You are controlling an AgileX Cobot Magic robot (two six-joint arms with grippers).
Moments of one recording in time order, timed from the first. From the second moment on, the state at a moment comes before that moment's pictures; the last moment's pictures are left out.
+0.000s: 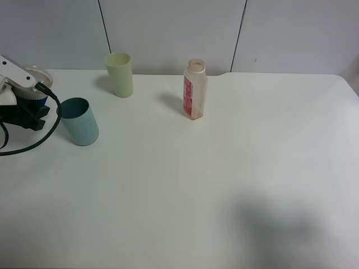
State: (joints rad) left arm 0.16 1.56 -0.52 0.63 -0.39 0.02; right arm -0.09 0.03 -0.50 -0.09 1.06 0.13
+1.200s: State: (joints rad) left arm 0.16 1.56 -0.55 0.70 -0.30 0.18; right arm -0.09 0.03 -0.50 -0.09 1.06 0.13
